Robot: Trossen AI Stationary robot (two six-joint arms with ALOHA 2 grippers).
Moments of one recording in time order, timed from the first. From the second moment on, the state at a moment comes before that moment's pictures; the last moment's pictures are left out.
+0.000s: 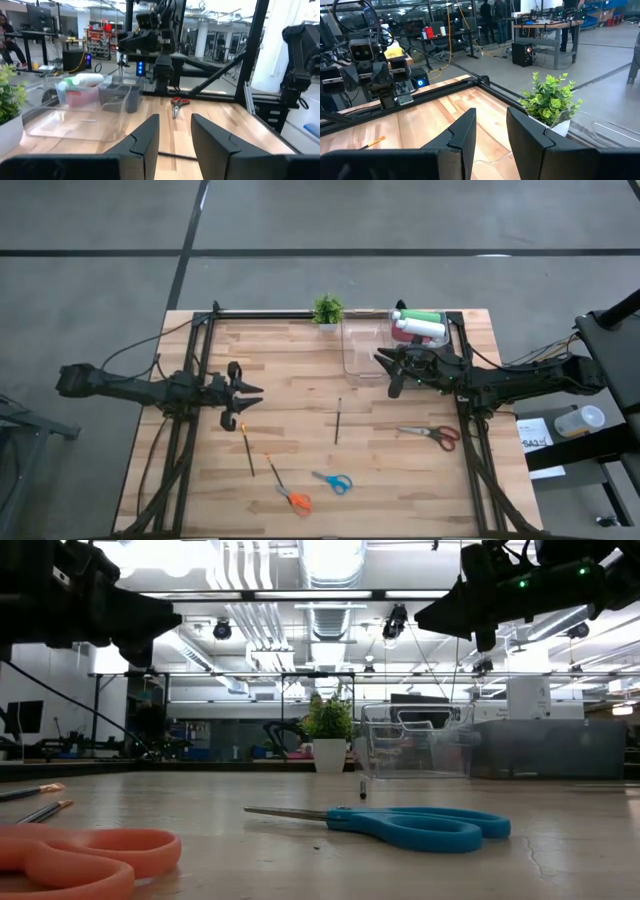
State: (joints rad) left arm -0.08 0.47 0.01 0.50 -0.07 -0.08; right arm -0.09 0.95 0.34 0.57 0.39 0.18
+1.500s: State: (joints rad) left arm -0.08 0.47 0.01 0.11 -0.07 -0.08; right arm -0.10 0.95 0.34 0.57 0.40 0.35
